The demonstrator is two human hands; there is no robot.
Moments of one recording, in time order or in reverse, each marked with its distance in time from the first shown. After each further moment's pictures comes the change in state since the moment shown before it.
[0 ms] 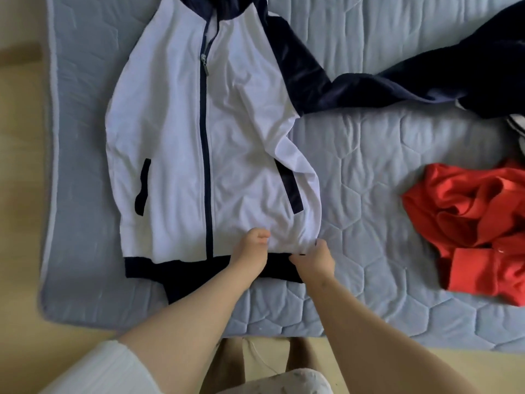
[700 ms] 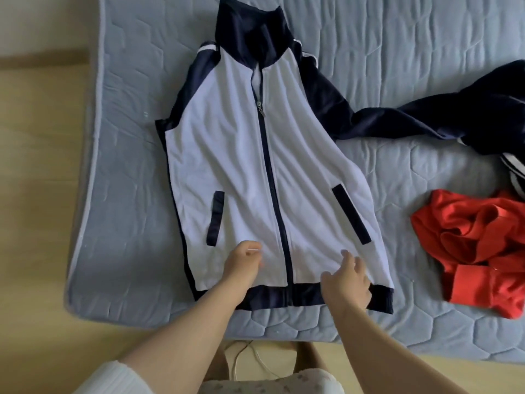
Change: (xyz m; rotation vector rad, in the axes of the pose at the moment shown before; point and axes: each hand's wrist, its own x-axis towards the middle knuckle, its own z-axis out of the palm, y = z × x) left_hand -0.030 -0.017 -0.065 -0.258 0.064 -0.072; right_hand -0.057 -0.004 -0.005 -0.375 0.222 -0.106
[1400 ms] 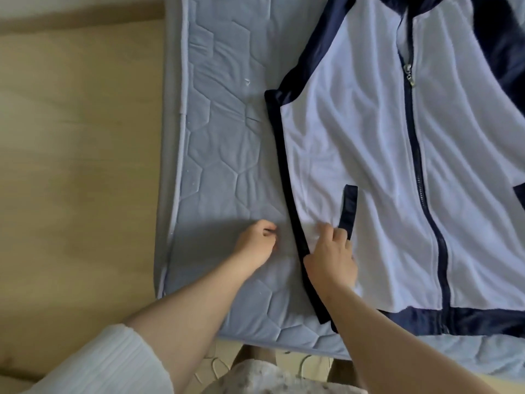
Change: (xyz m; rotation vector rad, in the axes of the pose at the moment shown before) left_hand 0.141 -0.046 -0.202 0.230 -0.071 0.075; right_hand -0.045 -0.180 0.213 -0.345 -0.015 -0.284
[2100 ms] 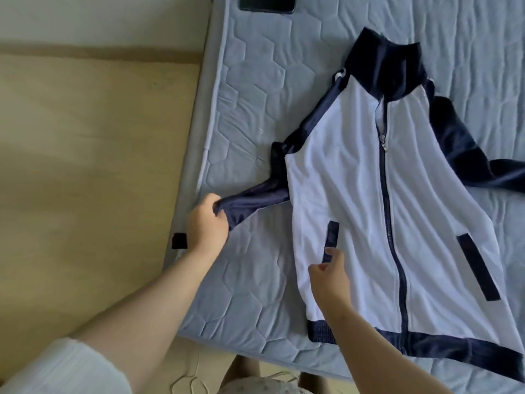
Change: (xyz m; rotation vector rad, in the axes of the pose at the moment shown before) left_hand -0.065 0.063 -0.105 0.069 0.637 0.229; right_hand -0.042 -0.010 -0.067 0.695 -0.084 0.126
